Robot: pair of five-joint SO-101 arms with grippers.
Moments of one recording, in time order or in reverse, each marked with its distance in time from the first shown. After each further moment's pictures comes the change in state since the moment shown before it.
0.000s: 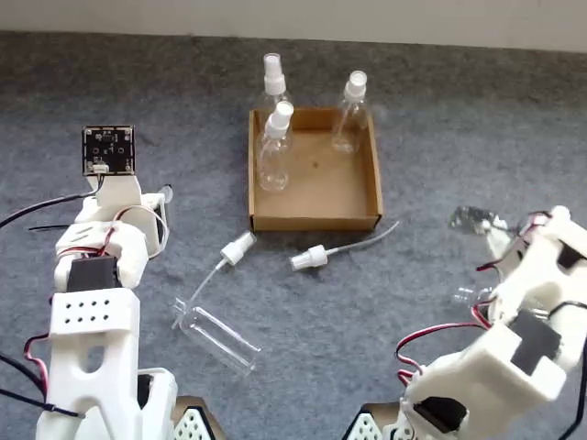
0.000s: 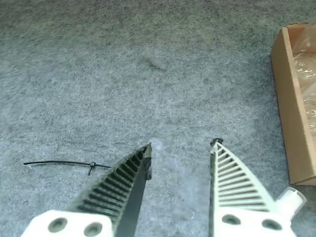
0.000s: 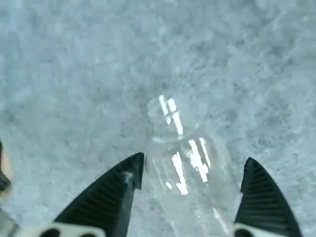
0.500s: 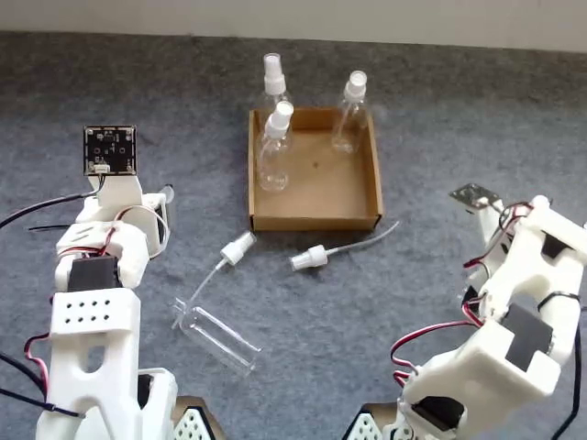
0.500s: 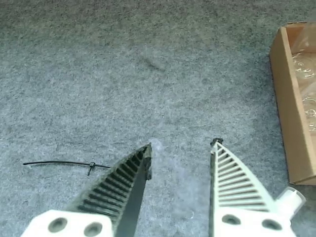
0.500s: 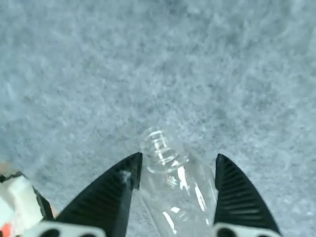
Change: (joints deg) left arm 0.1 0.0 0.0 0.0 0.0; right arm -1.3 0.0 0.1 0.6 -15.6
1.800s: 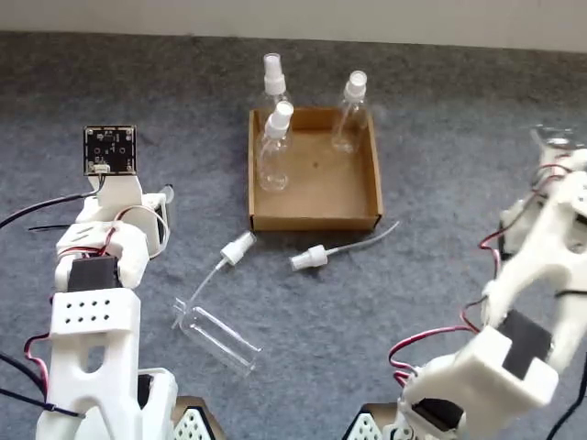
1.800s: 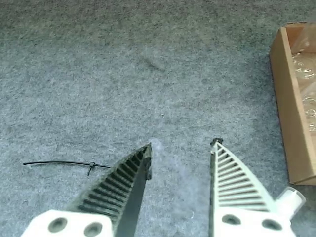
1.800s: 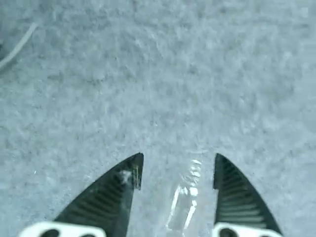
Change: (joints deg) left arm 0.0 0.0 0.0 0.0 0.0; right arm 0.2 -3.3 -28.1 18.4 -39.6
